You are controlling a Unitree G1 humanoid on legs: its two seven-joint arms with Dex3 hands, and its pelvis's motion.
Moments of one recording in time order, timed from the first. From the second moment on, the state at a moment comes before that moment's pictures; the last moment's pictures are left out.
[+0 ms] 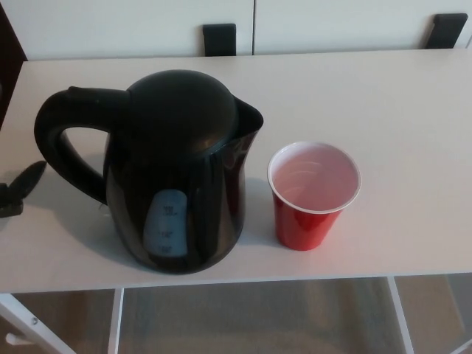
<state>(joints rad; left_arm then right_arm) -0.16 0.55 0.21 0.25 -0.08 -0.04 -0.13 0.21 -0.32 -0.48 1.01 0.32 -0.09 0.31</state>
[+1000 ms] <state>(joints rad) 0.02 0.55 0.29 0.09 -0.18 -0.08 -0.33 0.23 -0.31 -0.46 0.92 0.32 -0.08 0.29</state>
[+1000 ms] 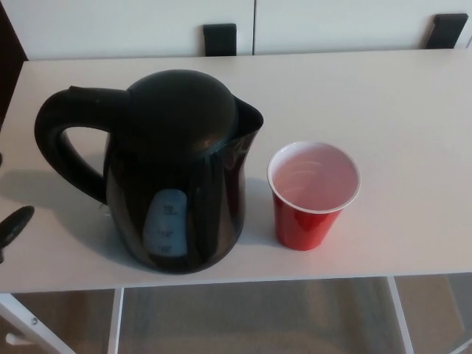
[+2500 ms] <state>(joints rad) -0.25 0.41 0.17 0.21 -0.13 0.05 -0.20 0.14 -0.33 -0.45 0.97 0.32 -0.06 0.28</state>
